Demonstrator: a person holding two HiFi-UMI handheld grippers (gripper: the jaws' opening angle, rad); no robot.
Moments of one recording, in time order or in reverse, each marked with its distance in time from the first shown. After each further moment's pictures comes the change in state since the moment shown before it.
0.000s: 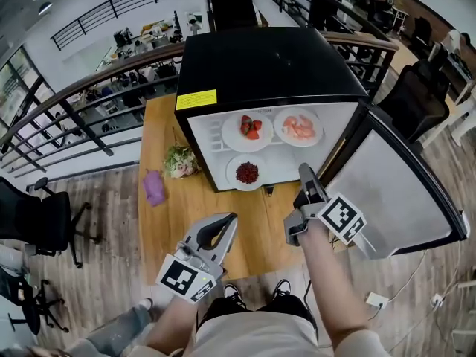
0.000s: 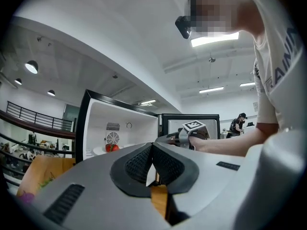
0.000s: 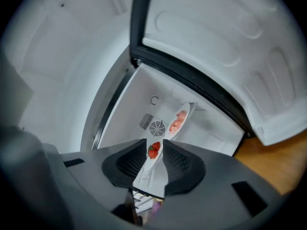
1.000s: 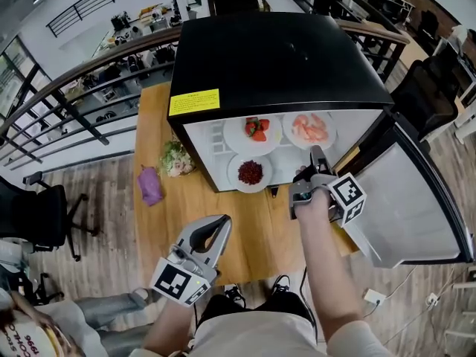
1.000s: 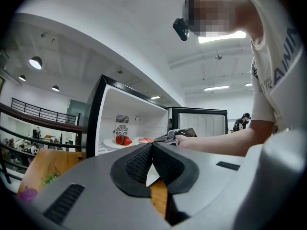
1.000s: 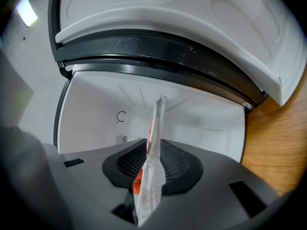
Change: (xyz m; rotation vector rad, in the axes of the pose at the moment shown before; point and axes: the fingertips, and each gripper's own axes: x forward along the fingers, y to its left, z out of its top) left arm 0.008 0.046 -0.029 -0.037 0.049 0.033; right arm 0.077 -0.079 0.019 0.393 -0.176 -0.143
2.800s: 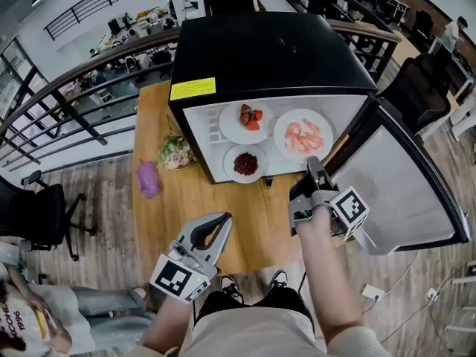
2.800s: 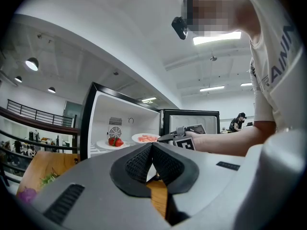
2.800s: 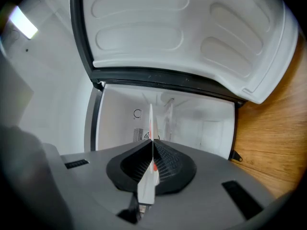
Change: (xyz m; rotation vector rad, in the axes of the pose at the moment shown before) left arm -0.018 -0.033 0.005 0.023 -0.015 -0.035; right arm -0.076 0.026 -0.014 0.032 0.059 0.088
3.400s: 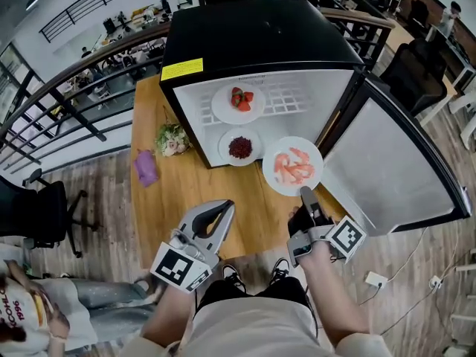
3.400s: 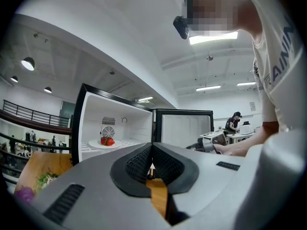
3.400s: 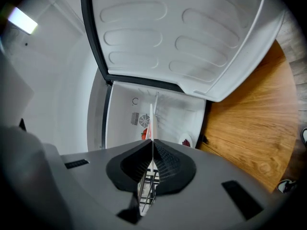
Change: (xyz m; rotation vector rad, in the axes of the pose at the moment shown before) left arm -0.002 -0.032 0.001 0.011 0.004 -0.037; right arm -0.113 -0.043 -0.033 -0.067 0.154 -0.023
